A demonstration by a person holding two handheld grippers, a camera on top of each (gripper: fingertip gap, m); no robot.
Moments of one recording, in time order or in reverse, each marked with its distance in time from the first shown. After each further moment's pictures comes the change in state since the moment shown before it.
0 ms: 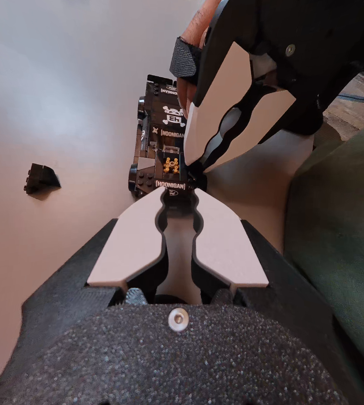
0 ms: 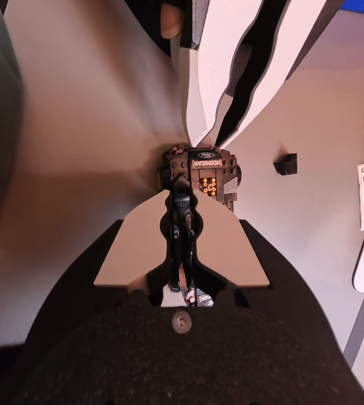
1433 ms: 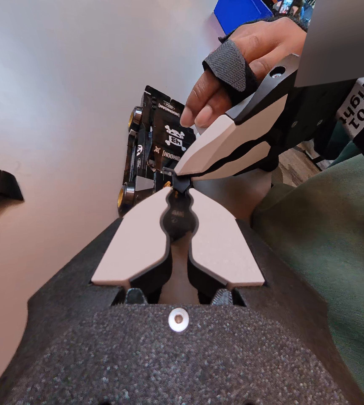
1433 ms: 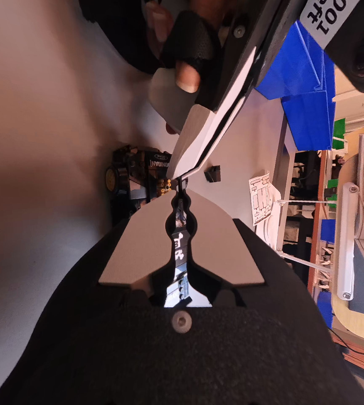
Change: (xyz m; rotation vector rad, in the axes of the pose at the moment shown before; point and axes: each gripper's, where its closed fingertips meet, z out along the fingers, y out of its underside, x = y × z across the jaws) left arm -0.002 -0.019 0.021 0.033 0.191 -0.255; right arm 0.035 -0.003 -0.011 0.093 0.436 -0.250
